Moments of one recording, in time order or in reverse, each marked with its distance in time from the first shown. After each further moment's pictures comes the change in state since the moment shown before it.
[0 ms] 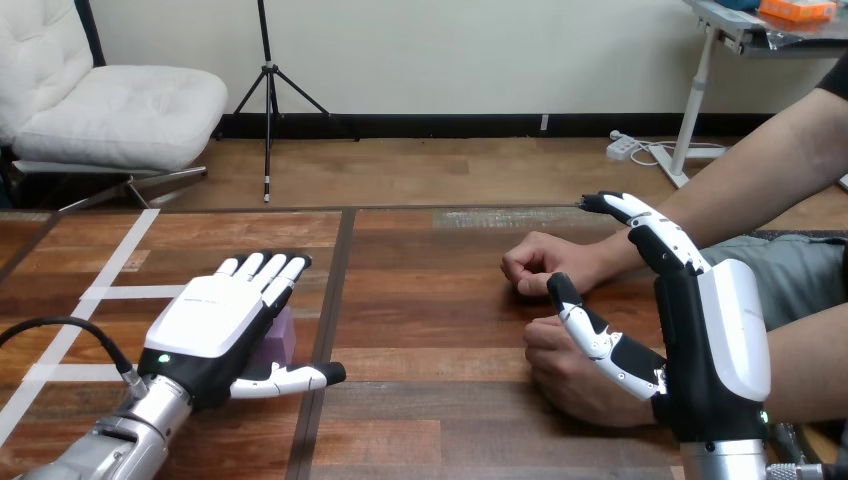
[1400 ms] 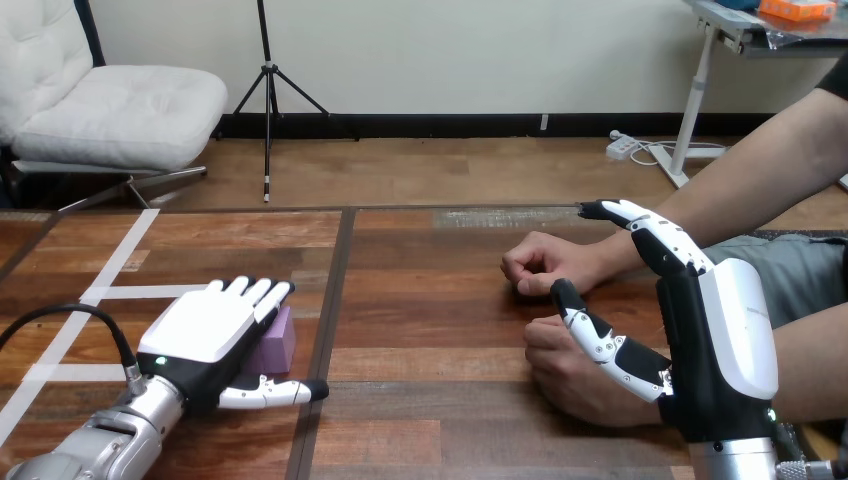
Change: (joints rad) left arm -0.055 0.000 -0.061 0.091 -0.009 0.068 -0.125; right arm 0.000 -0.036 -0.009 0.000 -0.002 0.000 0.018
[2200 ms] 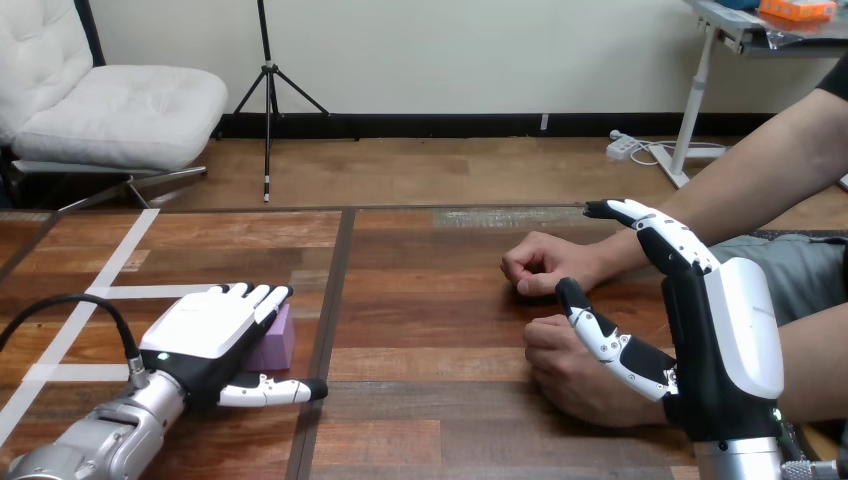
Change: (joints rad) left arm -0.027 -0.008 -0.001 0.024 -0.014 0.004 -0.053; right arm 0.000 -0.004 -0.011 0.000 -0.001 -0.003 0.000
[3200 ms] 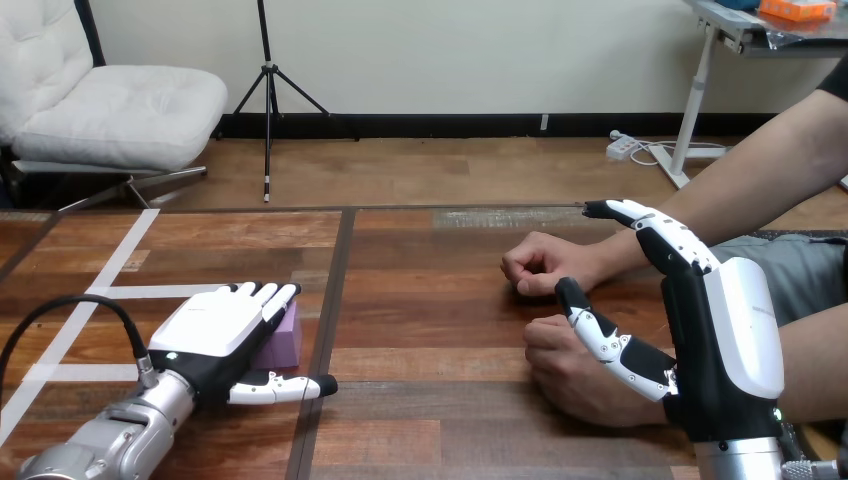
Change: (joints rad) left arm -0.007 -0.024 0.000 0.014 -0.022 -0.002 0.003; right arm 0.000 -0.003 -0.001 0.000 -0.002 -0.004 0.000
